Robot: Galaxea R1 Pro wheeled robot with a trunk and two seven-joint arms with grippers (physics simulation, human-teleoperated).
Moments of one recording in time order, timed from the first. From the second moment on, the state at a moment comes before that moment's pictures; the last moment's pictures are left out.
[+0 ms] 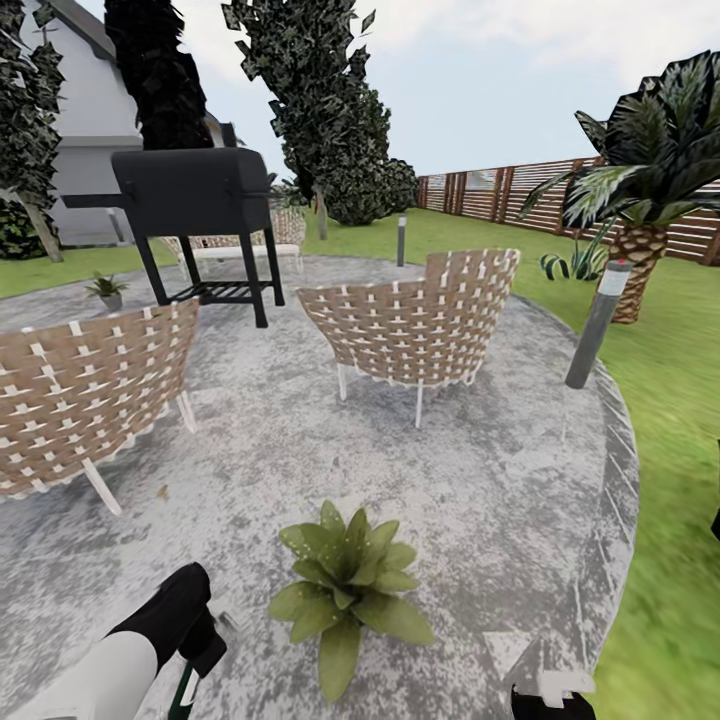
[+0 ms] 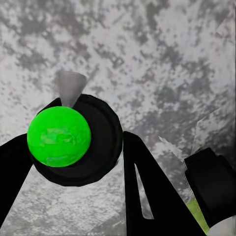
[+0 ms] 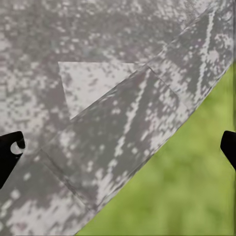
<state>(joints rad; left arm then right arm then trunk) -0.66 0.06 0.09 -0.44 -1.02 0.71 -0.78 -0.44 -0.08 0.08 -0.04 -0.05 -0.35 -0.23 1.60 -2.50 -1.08</state>
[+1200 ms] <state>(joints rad) -0.61 0.13 -0.03 -0.70 -1.22 0.69 -1.27 -0.44 -0.08 0.08 -0.04 -0.05 -0.35 -0.22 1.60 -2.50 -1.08</state>
